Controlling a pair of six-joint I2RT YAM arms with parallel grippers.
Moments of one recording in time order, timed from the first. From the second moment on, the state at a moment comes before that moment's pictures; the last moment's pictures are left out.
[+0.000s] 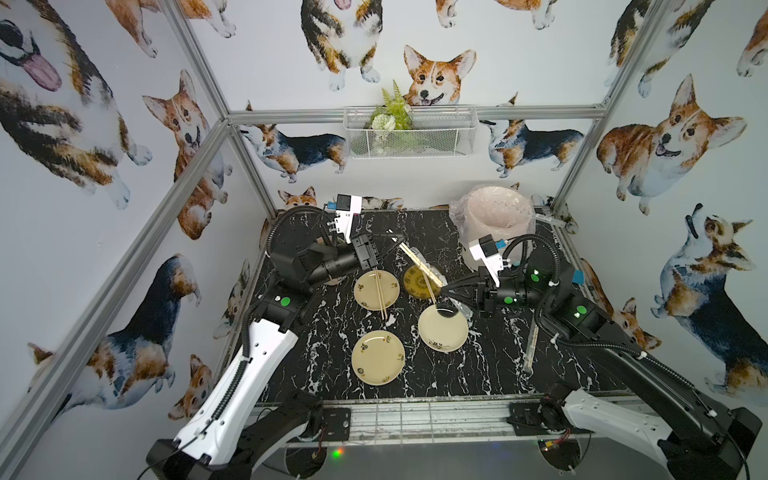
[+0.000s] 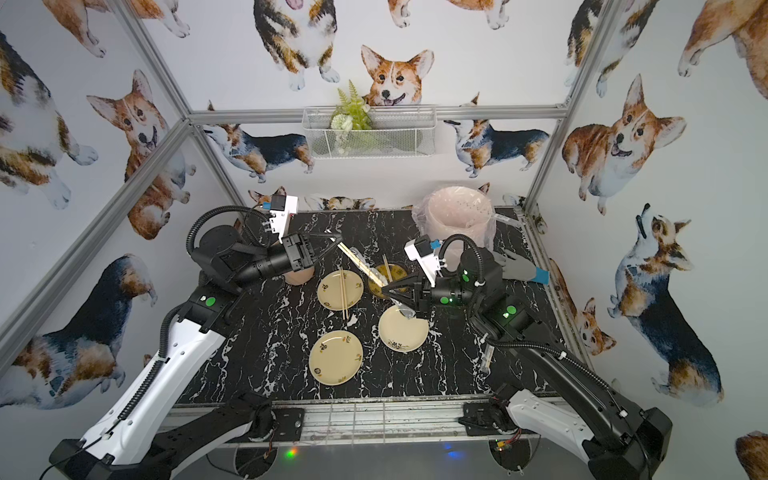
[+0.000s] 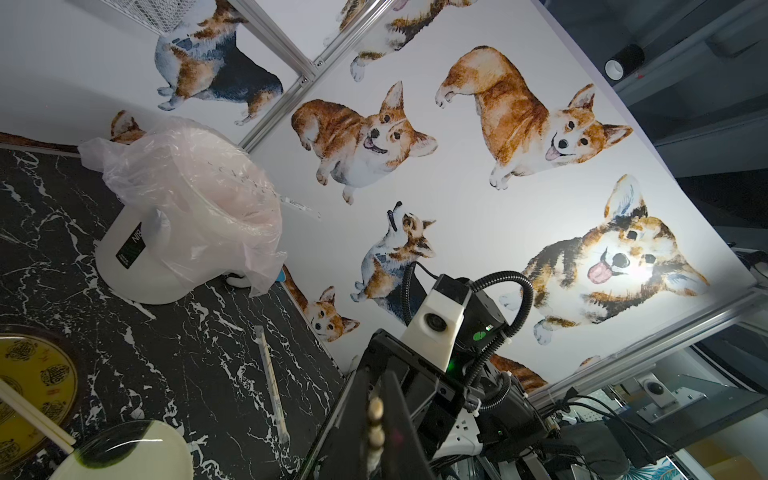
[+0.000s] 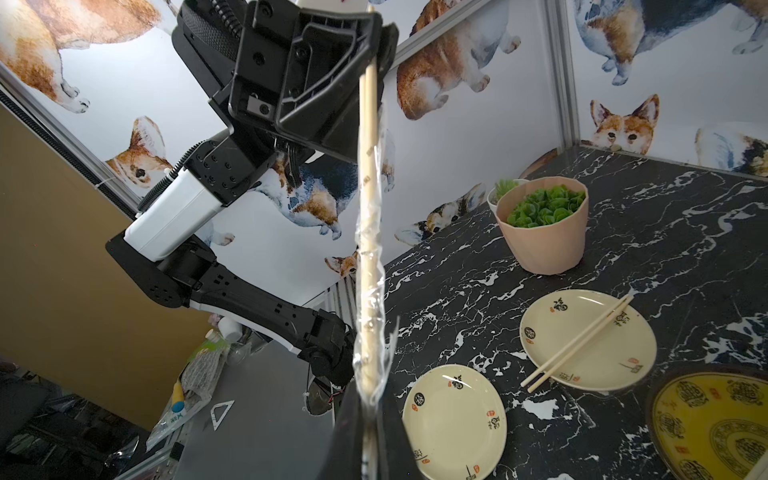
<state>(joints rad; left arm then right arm) -0.40 1.02 1.15 -0.03 0.76 -0.95 0.68 0.95 0.95 -0.16 -0.78 0.38</state>
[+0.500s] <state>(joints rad) -0.30 1.01 1.25 0.14 0.57 -0.94 0.68 0.92 0.92 -0.45 -0.81 0.35</state>
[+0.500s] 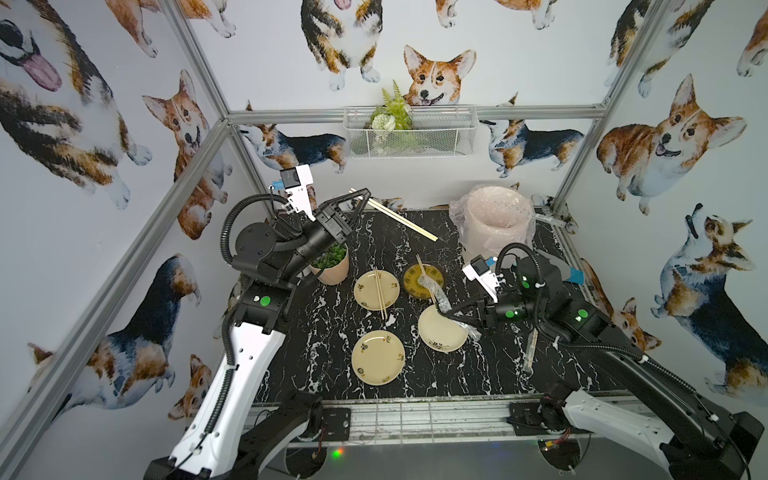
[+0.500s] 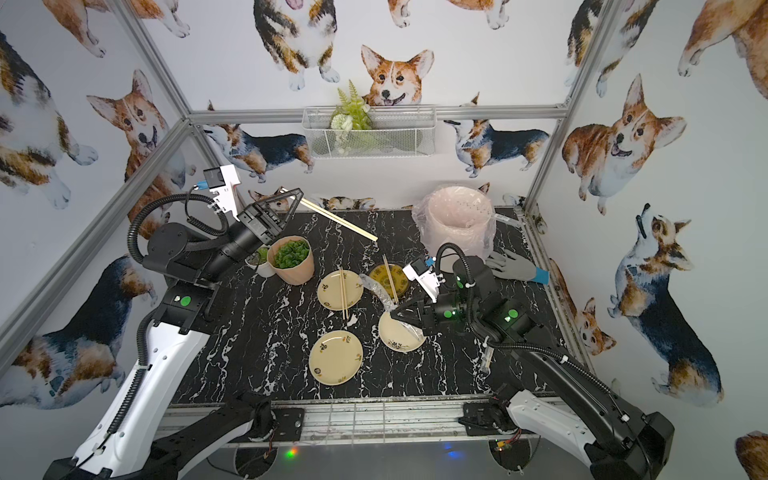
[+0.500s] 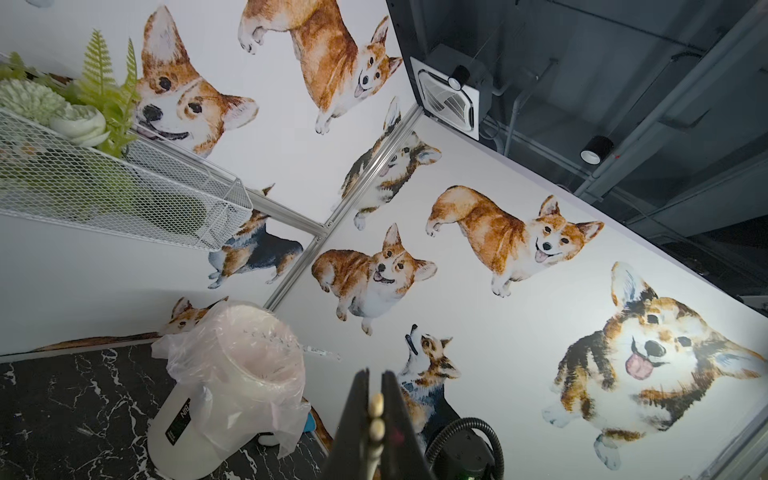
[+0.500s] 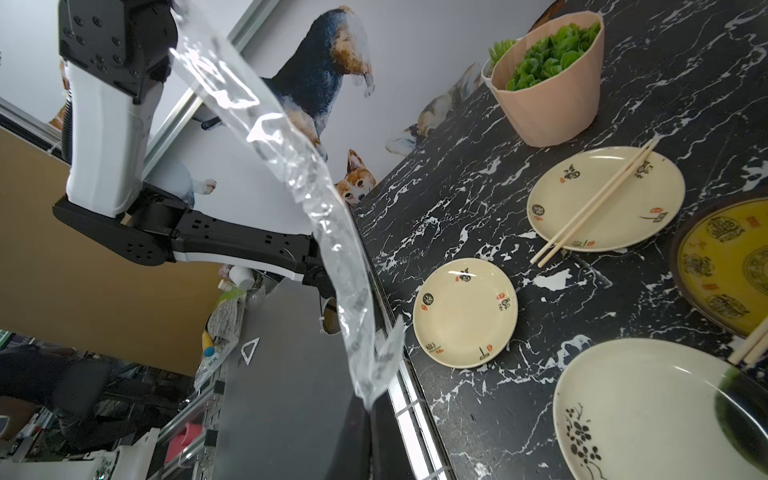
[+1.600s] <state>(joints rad) -0.29 0.84 1.12 -0.13 0.47 -0.72 0.19 1.94 2.06 -1.01 0.10 0.07</state>
